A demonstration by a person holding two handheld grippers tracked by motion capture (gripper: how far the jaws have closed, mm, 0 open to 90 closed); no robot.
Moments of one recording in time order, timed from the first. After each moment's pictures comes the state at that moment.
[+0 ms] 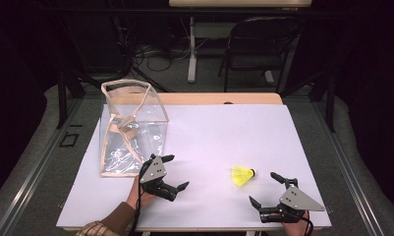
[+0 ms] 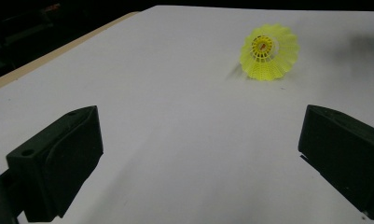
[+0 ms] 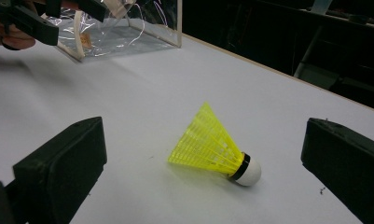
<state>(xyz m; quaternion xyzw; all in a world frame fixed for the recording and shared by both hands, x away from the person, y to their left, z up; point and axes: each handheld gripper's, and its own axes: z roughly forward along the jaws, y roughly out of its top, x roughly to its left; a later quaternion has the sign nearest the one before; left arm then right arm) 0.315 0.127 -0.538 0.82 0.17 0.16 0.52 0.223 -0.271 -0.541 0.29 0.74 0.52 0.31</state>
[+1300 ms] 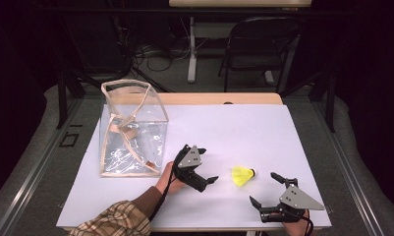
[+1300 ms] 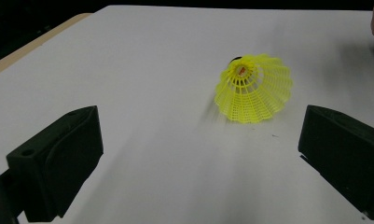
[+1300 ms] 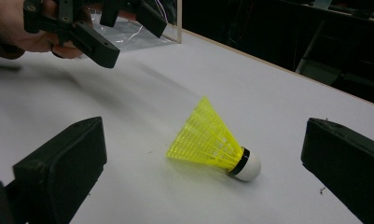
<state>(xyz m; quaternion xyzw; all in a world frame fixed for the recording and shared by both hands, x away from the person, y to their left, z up) 0.350 0.039 -0.532 0.85 0.12 0.12 0.50 0.225 -0.273 -0.543 0.29 0.74 0.52 0.31</state>
